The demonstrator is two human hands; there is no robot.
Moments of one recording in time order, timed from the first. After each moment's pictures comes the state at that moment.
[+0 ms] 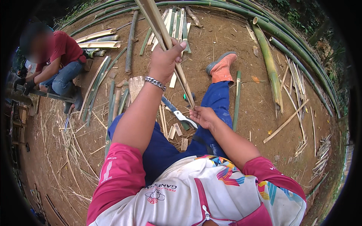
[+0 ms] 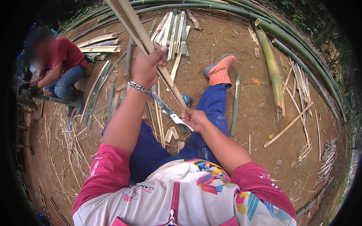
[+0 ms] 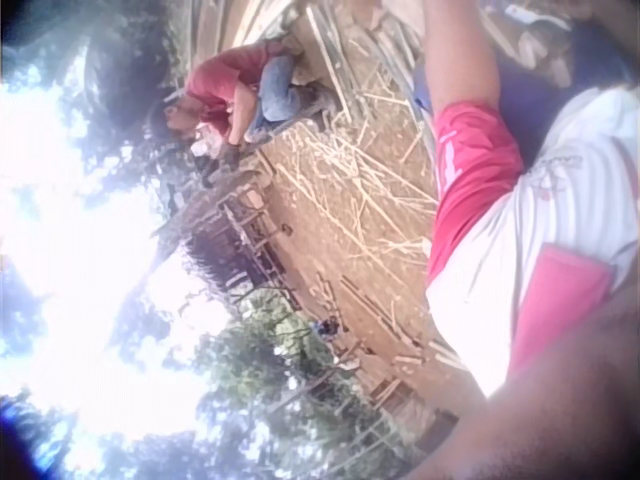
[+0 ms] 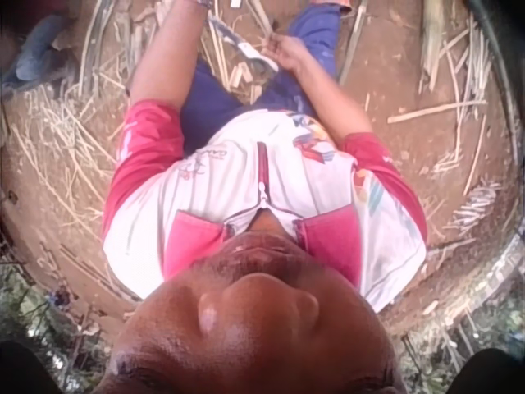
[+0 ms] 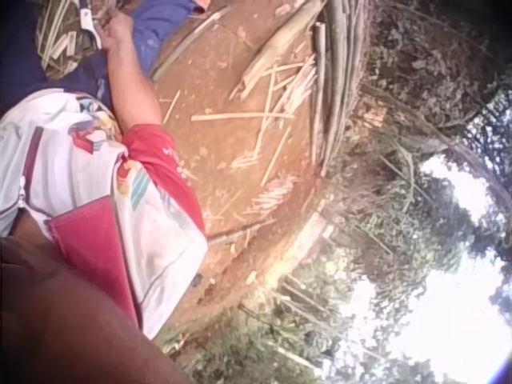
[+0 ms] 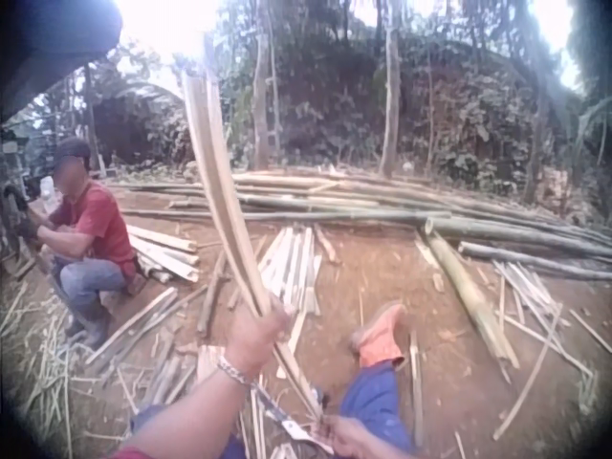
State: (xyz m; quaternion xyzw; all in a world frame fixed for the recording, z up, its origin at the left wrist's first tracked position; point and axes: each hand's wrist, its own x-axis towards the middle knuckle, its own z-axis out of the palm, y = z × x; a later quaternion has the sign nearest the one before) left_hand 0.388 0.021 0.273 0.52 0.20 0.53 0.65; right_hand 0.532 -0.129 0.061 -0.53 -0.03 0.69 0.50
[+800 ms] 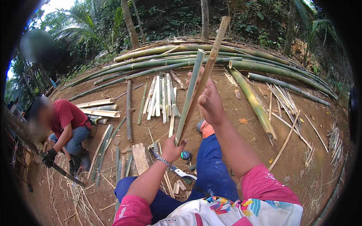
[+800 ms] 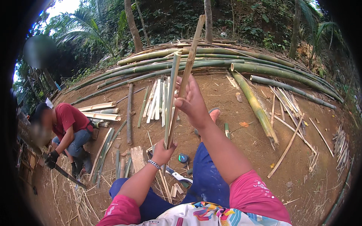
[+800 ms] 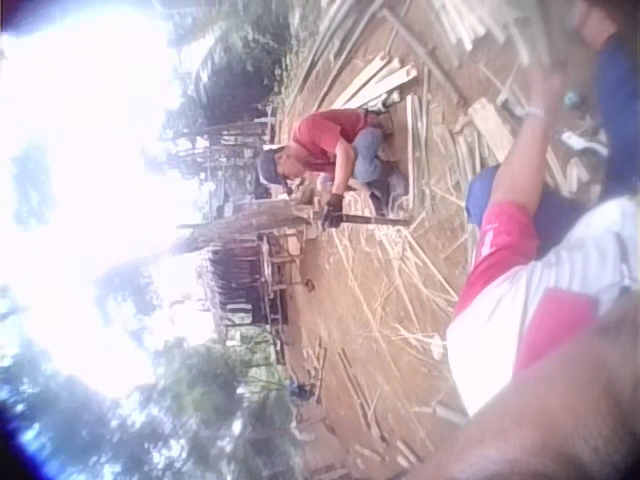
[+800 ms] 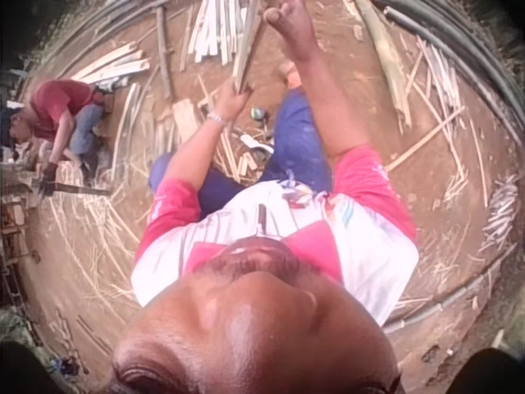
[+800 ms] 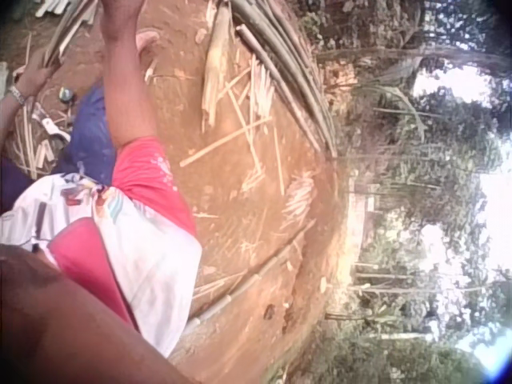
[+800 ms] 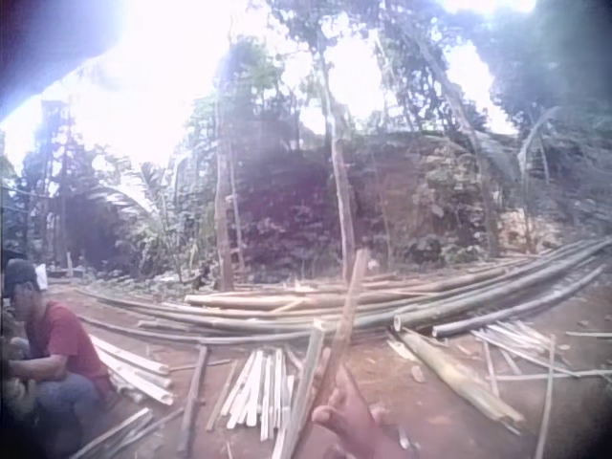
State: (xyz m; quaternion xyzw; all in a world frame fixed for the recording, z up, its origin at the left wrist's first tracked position) left_hand 0.396 -0.035 0.224 0.80 0.34 0.33 0.38; right_hand 0.584 -0.070 0.375 -0.24 -0.58 0.28 0.73
